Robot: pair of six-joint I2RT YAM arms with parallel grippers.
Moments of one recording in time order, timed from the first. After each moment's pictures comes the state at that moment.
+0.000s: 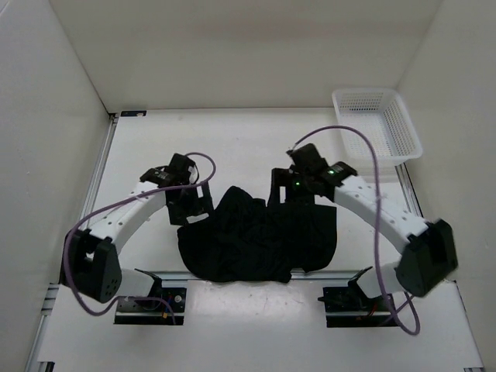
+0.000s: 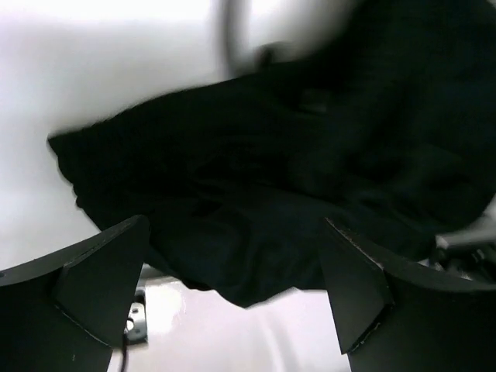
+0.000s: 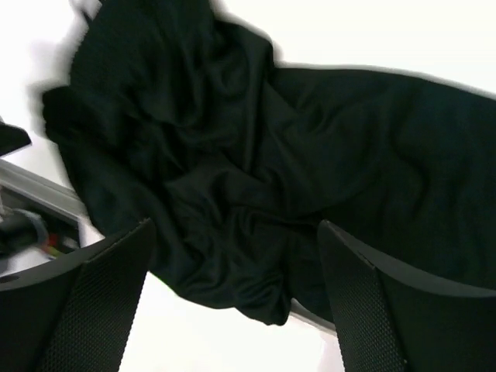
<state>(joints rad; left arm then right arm) -0.39 1.33 1.02 -0.89 0.14 -0.58 0.63 1.35 1.13 -0.74 -0.16 0.55</state>
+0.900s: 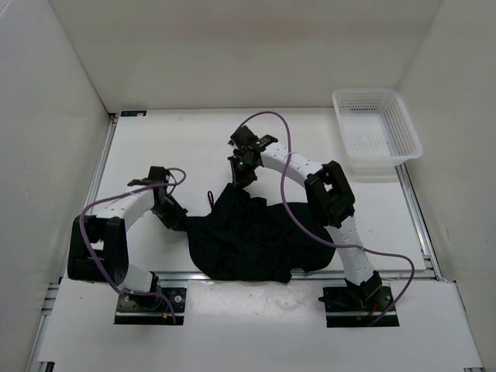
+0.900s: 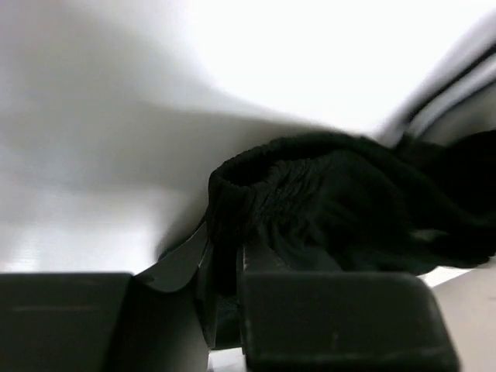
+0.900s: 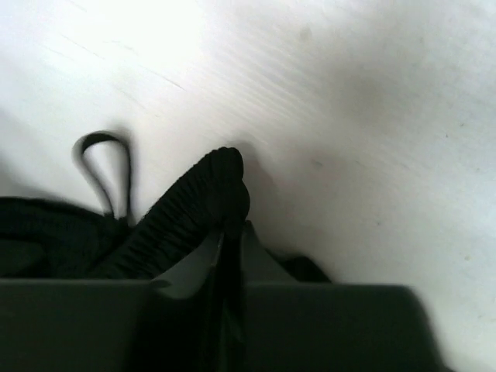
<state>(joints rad) -0.11 1.44 0.77 -0.75 0.23 -0.82 0.72 2.30 1.93 -0.77 -0.26 0.42</state>
